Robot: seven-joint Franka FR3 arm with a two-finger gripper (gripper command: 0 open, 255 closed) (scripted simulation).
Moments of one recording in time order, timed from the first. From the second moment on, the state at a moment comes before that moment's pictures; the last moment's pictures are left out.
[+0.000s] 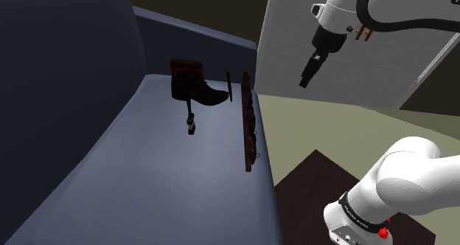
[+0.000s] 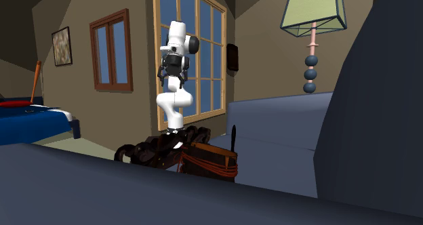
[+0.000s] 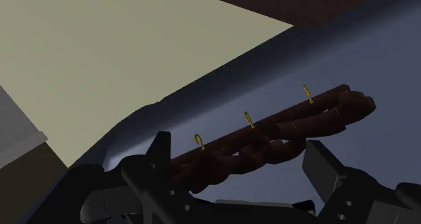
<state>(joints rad) 0.02 -0.78 0.07 -2.39 -0.08 1.71 -0.17</state>
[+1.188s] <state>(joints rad) -0.06 -0.33 0.45 -2.24 -0.01 1.95 0.57</state>
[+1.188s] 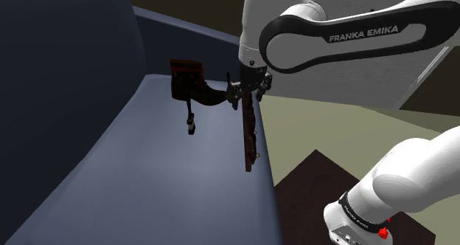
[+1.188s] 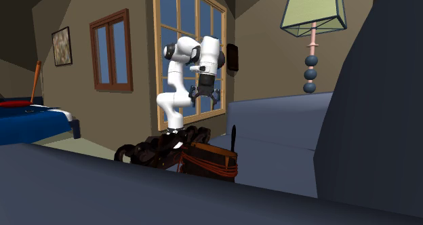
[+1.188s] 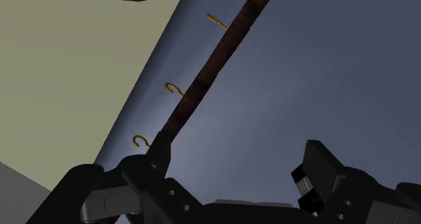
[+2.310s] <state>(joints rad) 0.04 0.46 0.51 -1.60 -0.35 1.93 1.32</state>
